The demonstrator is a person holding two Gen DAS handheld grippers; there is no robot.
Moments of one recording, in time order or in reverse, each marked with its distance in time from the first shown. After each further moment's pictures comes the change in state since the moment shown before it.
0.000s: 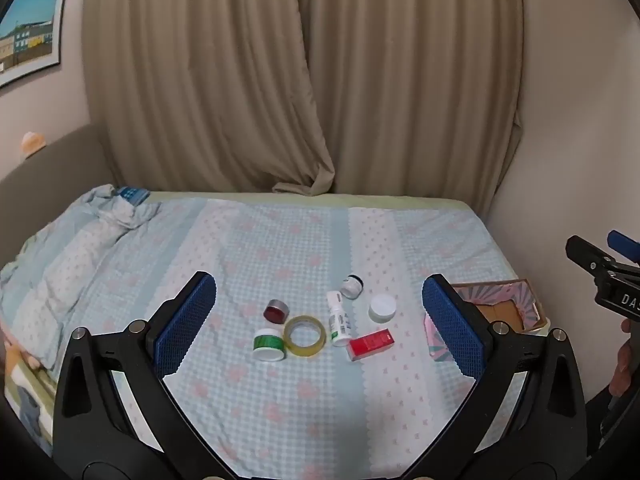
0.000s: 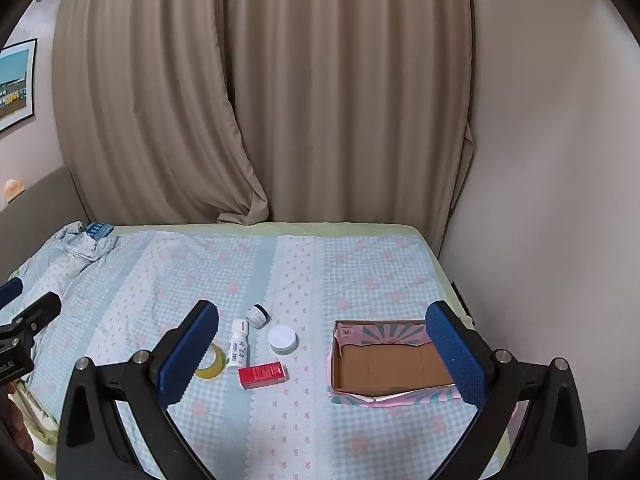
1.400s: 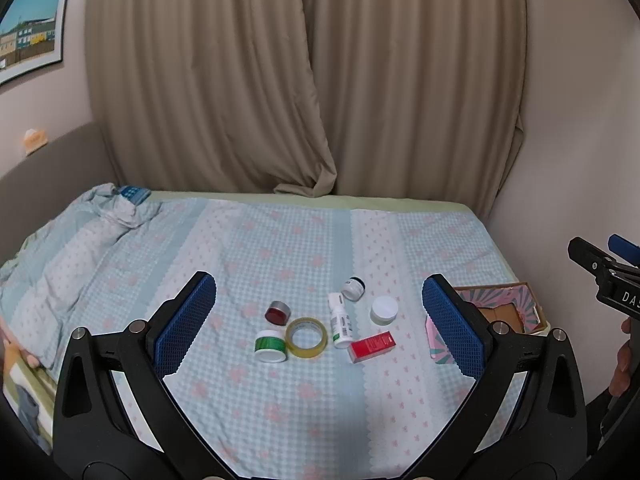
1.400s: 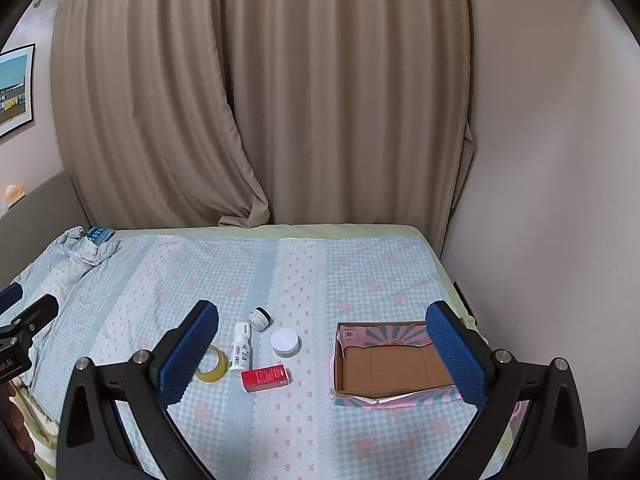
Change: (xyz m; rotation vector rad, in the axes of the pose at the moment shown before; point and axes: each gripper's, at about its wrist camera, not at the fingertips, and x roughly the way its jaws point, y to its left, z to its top) left arm -0.004 0.004 -0.008 -0.008 -0.017 -0.003; right arm 0.004 0.001 -0.007 0.026 -0.005 -0.004
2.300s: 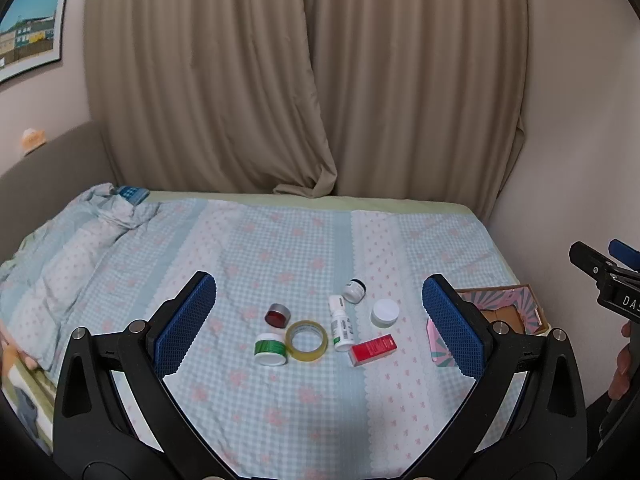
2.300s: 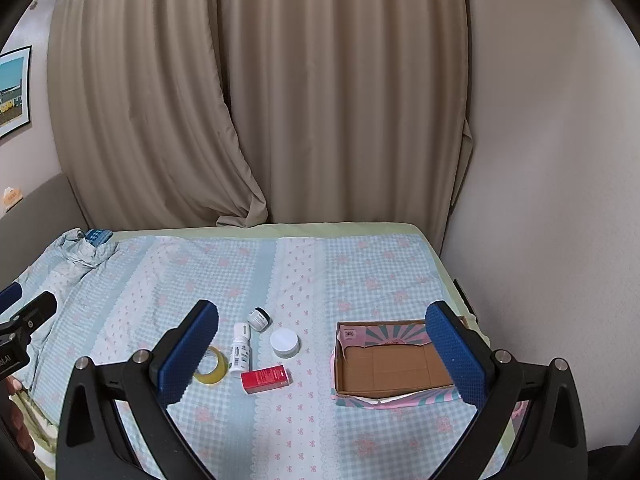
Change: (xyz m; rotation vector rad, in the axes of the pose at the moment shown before) left arm 0.008 0.000 0.006 0.002 0.004 -0.003; right arm 0.001 -0.002 0.002 0.008 0.005 -0.001
